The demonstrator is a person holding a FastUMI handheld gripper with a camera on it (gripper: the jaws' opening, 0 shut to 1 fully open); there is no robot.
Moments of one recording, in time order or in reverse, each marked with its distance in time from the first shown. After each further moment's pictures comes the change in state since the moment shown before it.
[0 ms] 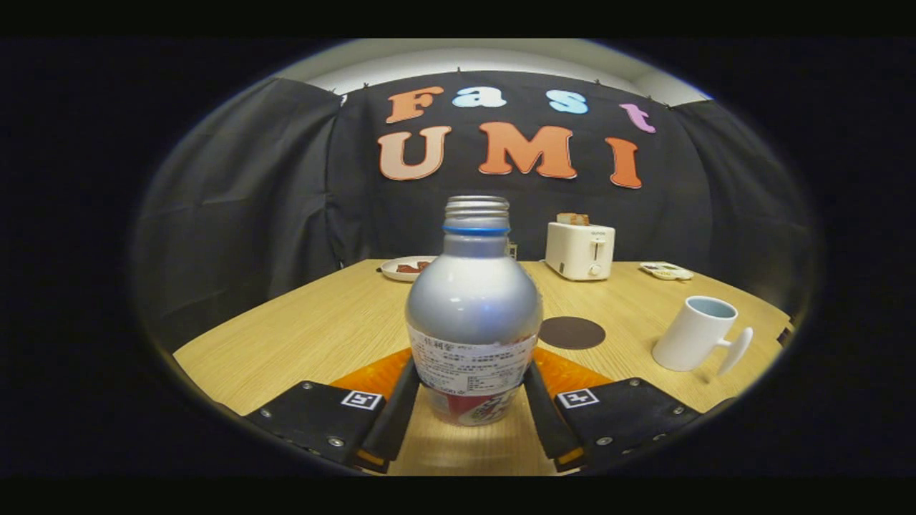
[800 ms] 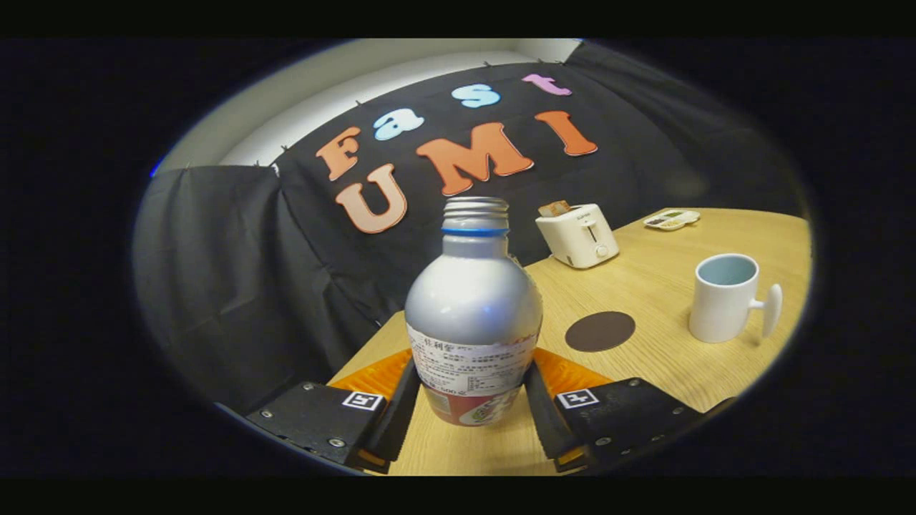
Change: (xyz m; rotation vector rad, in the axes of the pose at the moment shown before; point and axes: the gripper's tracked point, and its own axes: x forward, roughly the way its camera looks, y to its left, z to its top) arm -0.001 -0.011 0.057 0.487 -0.046 0.105
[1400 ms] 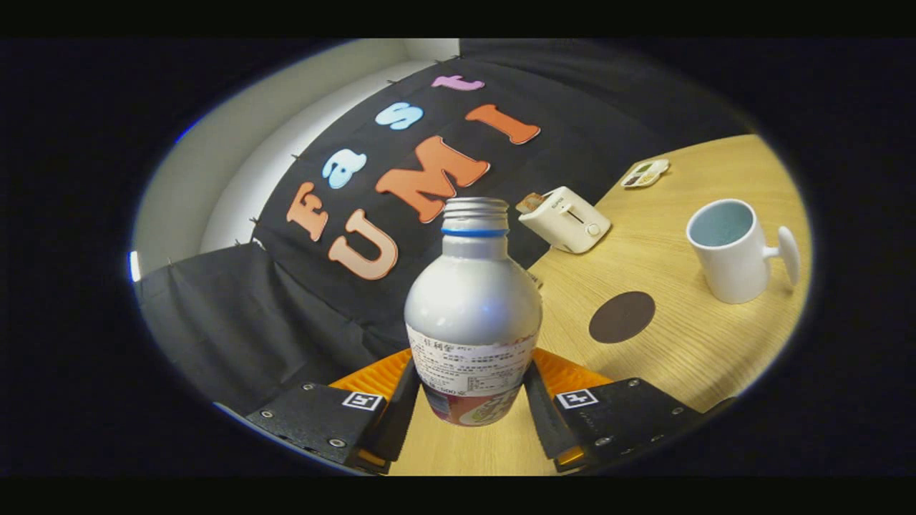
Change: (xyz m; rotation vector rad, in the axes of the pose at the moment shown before) arm 0.001 -0.008 0.035 0.394 -0.040 0.071
